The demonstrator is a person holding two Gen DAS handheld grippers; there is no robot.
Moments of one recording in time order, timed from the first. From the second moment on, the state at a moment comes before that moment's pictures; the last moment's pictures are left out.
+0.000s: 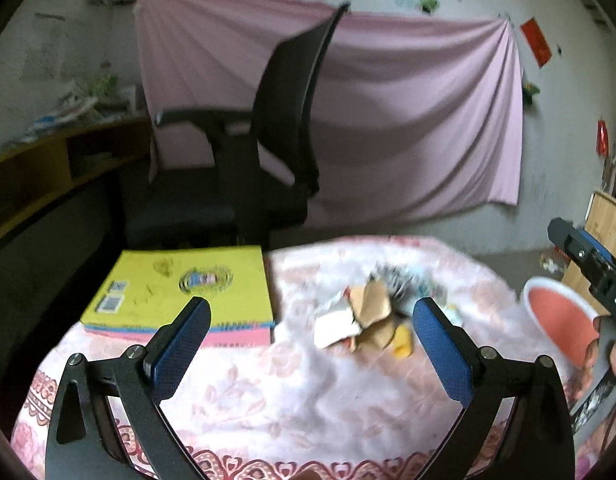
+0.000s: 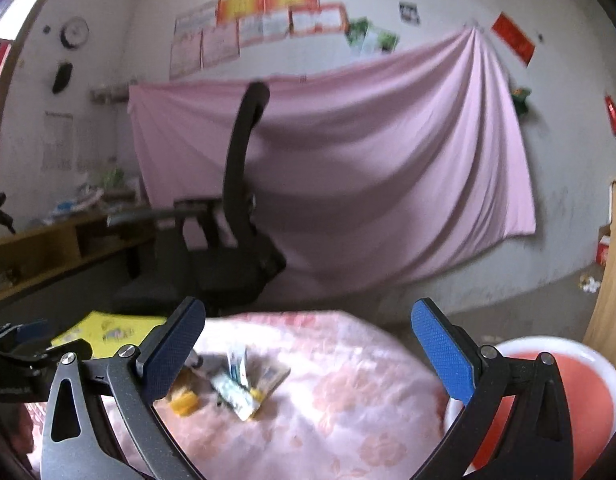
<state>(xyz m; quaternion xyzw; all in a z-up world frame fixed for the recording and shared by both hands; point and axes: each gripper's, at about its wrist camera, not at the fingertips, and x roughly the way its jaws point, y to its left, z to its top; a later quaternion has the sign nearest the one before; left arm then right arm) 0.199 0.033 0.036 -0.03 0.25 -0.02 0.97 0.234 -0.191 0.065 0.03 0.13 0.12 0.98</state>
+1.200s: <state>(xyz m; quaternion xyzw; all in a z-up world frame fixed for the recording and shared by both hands) 0.278 0.016 -0.012 0.00 0.41 -0.08 0.91 0.302 -0.129 -0.003 -0.05 0.41 0.24 0.88</state>
